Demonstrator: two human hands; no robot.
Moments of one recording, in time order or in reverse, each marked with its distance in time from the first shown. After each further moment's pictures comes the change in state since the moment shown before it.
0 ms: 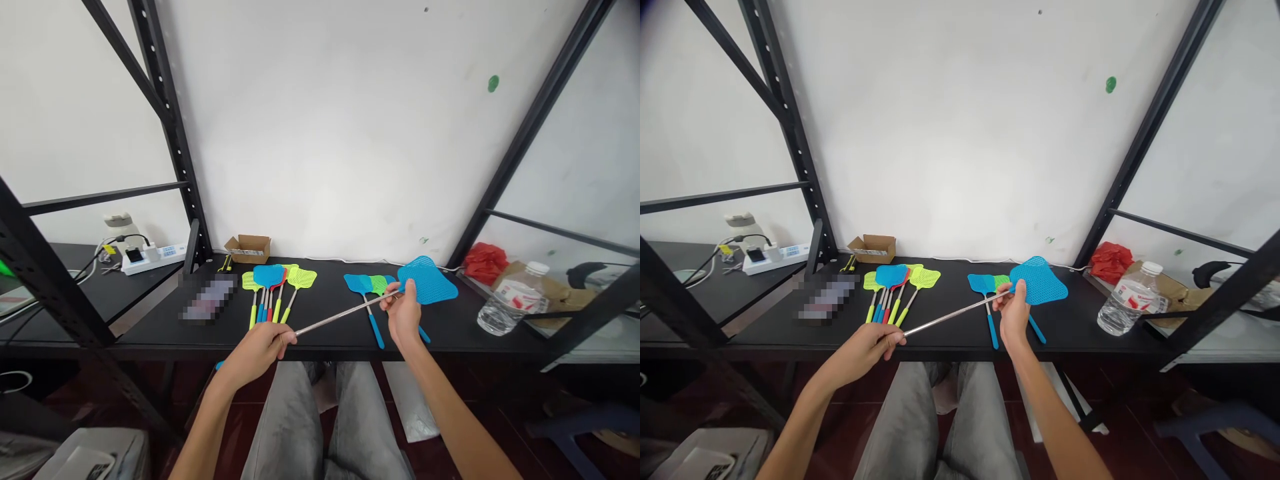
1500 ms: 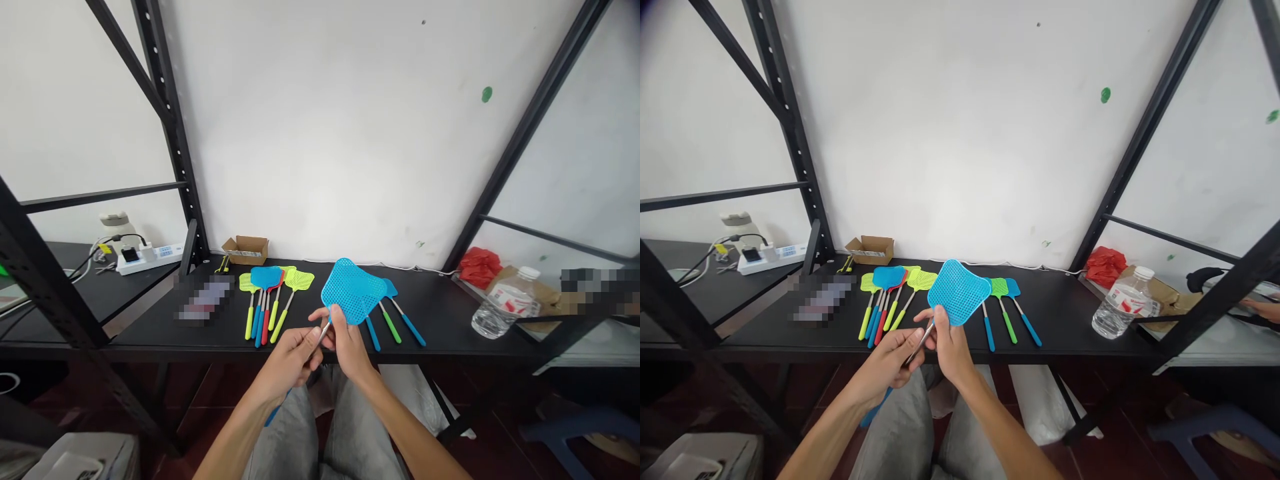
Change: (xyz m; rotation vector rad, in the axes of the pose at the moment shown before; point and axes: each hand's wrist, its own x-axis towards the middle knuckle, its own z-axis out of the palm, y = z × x) left_hand 0.007 0.054 0.054 -1.019 -0.079 -0.188; right_hand -0.106 0.016 0.058 -0.480 -0.642 -0.029
